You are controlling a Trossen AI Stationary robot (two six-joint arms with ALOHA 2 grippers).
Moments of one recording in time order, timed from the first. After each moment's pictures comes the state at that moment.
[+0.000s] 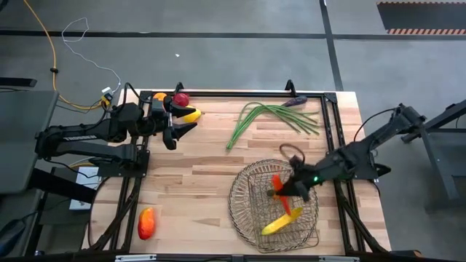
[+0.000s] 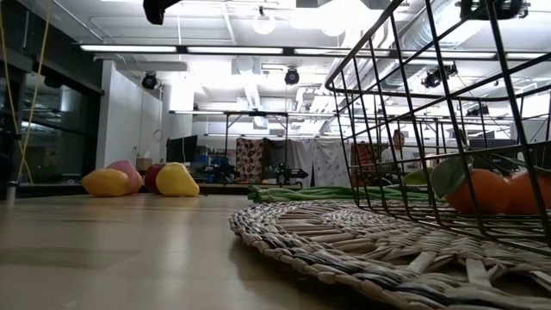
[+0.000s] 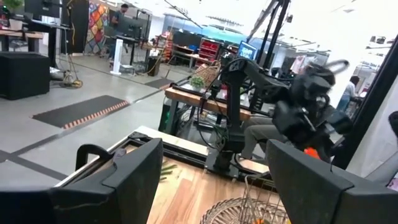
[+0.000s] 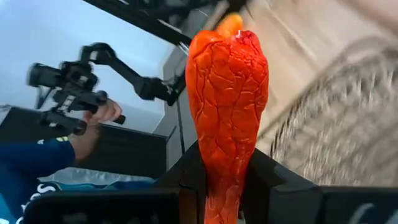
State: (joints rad) left arm 0.25 0.74 0.71 0.09 -0.07 -0.23; right arm 0.55 1.04 0.77 -0.08 0.14 1.17
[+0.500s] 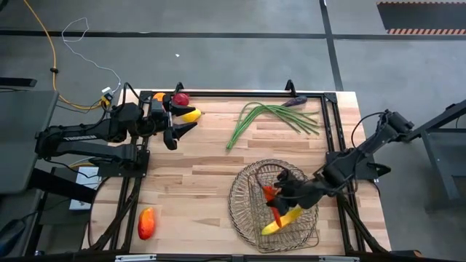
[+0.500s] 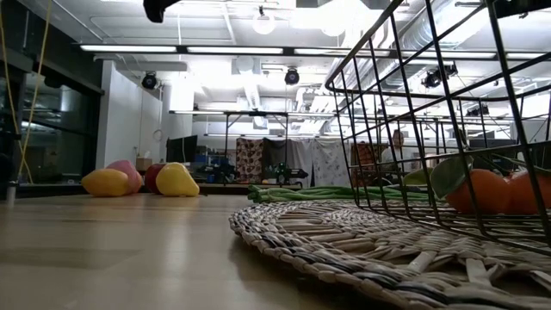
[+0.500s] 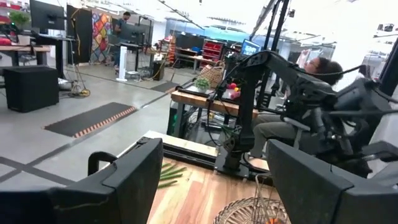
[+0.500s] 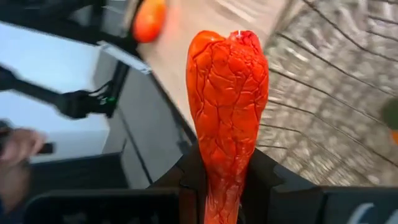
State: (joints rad) left arm 0.25 0.74 0.71 0.10 -0.09 -0.16; right arm 0.63 1.36 1.05 -0.39 0.29 1.47
